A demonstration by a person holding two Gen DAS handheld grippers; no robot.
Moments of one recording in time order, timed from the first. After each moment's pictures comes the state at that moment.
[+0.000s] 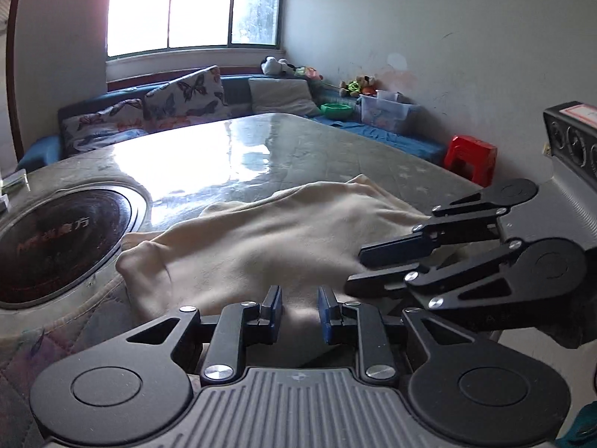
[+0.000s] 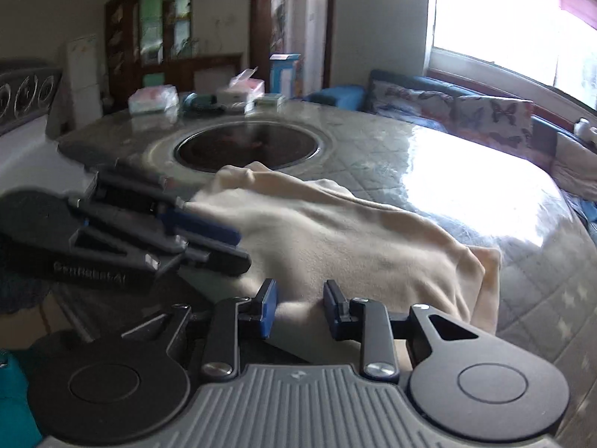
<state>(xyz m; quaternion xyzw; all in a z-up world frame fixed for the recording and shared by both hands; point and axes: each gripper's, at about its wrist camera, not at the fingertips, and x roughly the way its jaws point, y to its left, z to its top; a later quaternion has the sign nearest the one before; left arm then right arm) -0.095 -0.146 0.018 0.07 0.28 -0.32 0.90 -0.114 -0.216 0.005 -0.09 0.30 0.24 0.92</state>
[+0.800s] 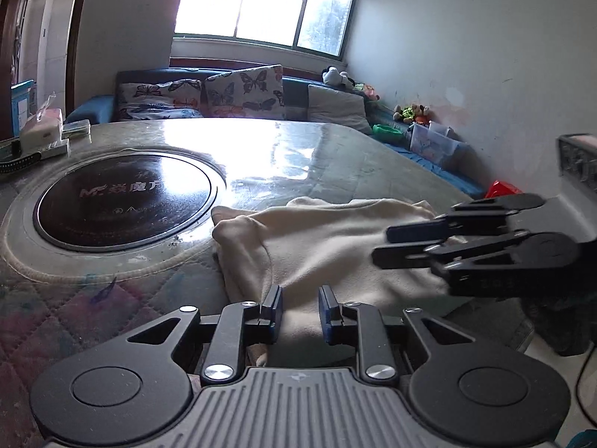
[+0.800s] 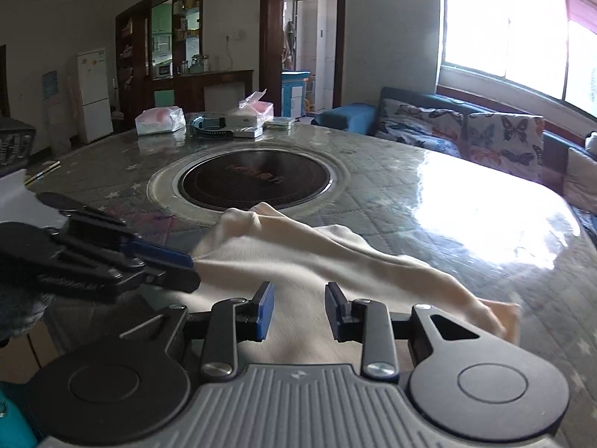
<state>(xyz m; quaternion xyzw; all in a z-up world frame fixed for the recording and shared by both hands) -0.083 -0.080 0.021 -0.03 0.30 -0.25 0.92 -0.074 -0.193 0.017 -0.09 0.29 0.27 0.91</state>
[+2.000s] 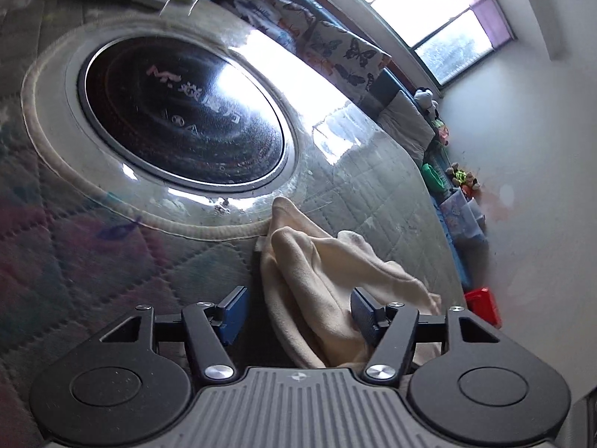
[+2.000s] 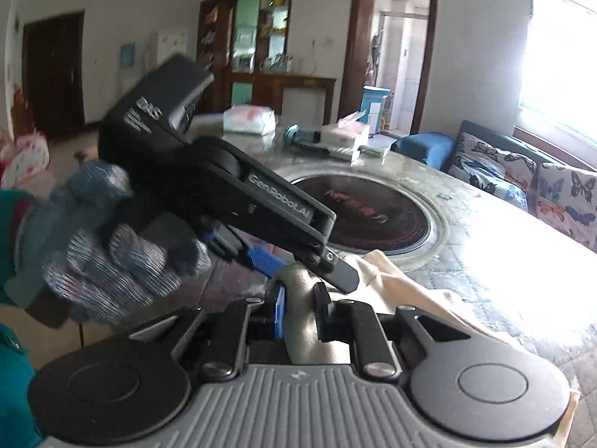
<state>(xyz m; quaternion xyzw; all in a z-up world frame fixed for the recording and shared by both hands) -0.013 -0.040 0.019 -0.32 0.44 -0.17 0.82 -0.102 -0.130 0.042 -0.14 0.25 0.37 0.88</state>
